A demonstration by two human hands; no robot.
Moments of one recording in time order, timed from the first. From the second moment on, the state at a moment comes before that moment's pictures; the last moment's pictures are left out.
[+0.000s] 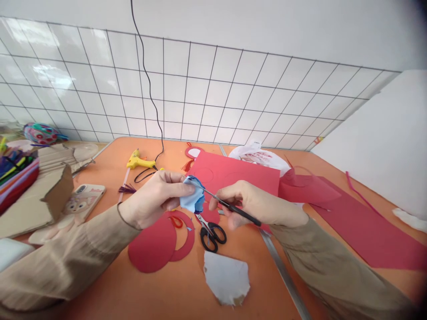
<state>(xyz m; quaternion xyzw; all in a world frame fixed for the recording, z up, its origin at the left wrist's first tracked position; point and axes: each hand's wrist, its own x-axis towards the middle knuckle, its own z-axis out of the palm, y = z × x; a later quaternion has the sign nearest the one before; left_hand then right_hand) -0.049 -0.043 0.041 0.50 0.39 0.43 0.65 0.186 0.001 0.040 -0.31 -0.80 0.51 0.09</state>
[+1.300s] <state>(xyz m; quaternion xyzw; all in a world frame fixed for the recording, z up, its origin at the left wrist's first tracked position) -0.027 -0.055 0.005 0.42 0.36 0.63 0.54 0.147 -0.015 -0.003 -0.18 -0.72 0.59 0.32</state>
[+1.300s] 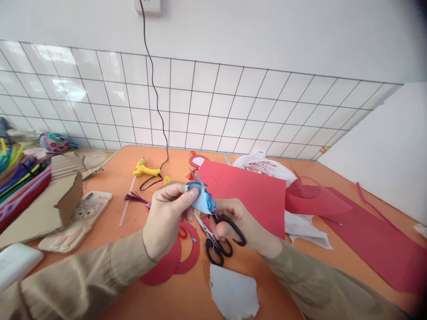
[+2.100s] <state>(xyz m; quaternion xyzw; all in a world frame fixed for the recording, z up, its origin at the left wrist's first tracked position) -0.032 -0.055 0.021 0.48 0.39 0.61 0.50 0.155 -0.018 0.014 -0.19 -0.75 0.57 0.27</state>
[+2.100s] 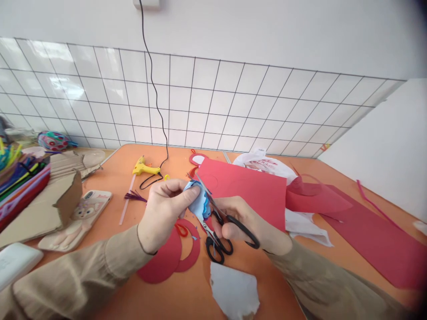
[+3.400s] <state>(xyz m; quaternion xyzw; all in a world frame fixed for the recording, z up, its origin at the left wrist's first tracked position) -0.025 -0.057 0.007 0.42 0.39 0.62 0.53 0.146 -0.021 0.002 -0.18 -0.72 0.59 0.32</state>
